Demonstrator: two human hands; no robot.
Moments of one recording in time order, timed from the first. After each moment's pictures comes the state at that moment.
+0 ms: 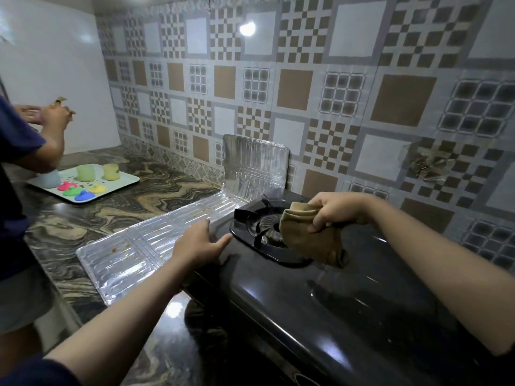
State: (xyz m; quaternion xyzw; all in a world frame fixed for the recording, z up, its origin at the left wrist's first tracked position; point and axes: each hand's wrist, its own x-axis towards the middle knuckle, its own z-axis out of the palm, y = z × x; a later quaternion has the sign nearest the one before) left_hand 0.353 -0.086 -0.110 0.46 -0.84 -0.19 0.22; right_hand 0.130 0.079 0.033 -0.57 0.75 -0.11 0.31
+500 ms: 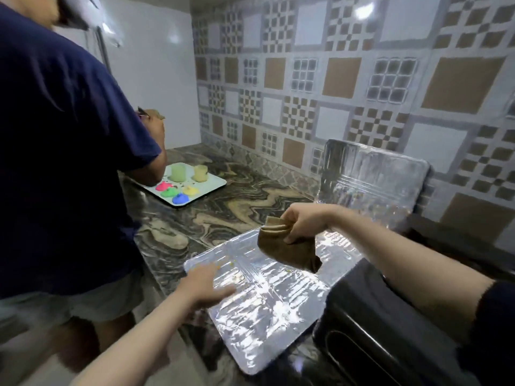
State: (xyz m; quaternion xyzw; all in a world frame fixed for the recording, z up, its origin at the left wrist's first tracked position) left_hand 0.551 -0.283 -0.195 0.51 -0.84 -0.18 0.03; right_hand 0.317 -0.215 -0.013 -0.70 0.68 0.01 0.24
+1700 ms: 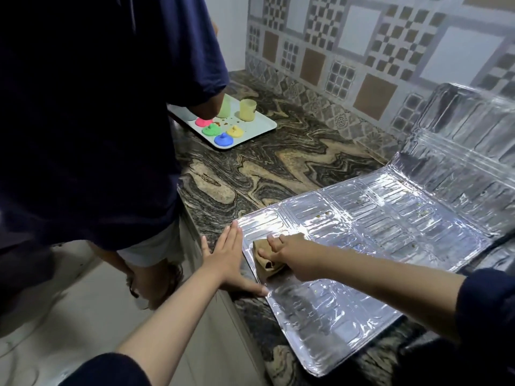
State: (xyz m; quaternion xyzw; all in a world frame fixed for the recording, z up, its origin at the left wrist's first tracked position) left_hand 0.605 -0.329 -0.240 0.53 -0.80 -0.23 -0.15; right_hand 0.425 -0.305 -0.194 -0.85 0.46 0.27 0.06
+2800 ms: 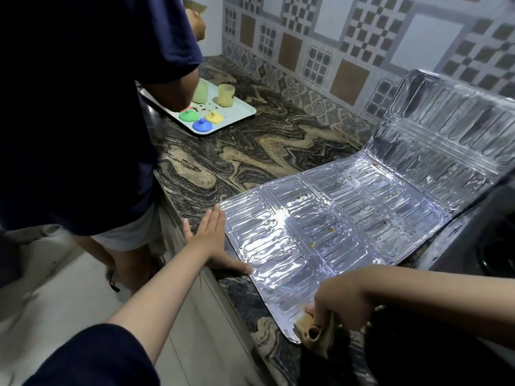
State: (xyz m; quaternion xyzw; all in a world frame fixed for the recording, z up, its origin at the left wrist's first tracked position) left_hand 0.602 -0.329 -0.234 0.53 -0.79 -0.23 -0.19; right_hand 0.399 -0.193 -0.141 -0.75 0.40 0.42 0.32
